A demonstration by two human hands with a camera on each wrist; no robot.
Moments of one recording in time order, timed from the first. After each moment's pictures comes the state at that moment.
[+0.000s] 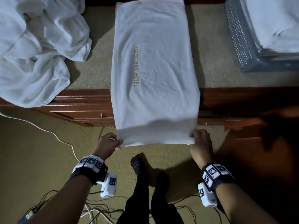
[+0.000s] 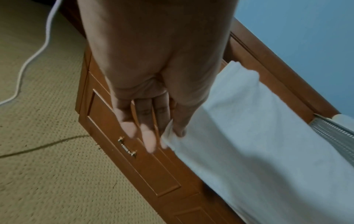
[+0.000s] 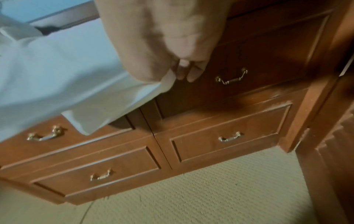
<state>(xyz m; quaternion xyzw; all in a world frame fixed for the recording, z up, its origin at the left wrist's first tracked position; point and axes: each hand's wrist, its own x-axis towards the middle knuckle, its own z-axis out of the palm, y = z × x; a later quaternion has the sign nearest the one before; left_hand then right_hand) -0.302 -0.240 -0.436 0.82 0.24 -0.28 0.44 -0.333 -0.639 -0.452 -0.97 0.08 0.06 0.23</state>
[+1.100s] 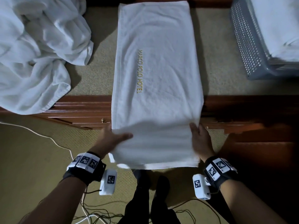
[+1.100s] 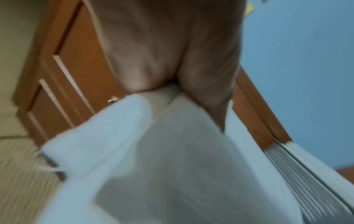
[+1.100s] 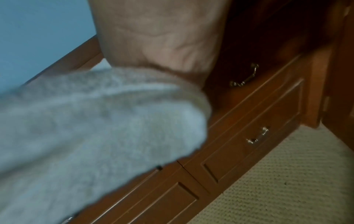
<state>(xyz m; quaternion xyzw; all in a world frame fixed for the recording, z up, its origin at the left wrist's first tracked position) -0.254 -0.252 -0.384 0.76 0.21 -0.25 0.56 -0.268 -0.610 -0.431 -0.81 0.26 0.09 0.51</state>
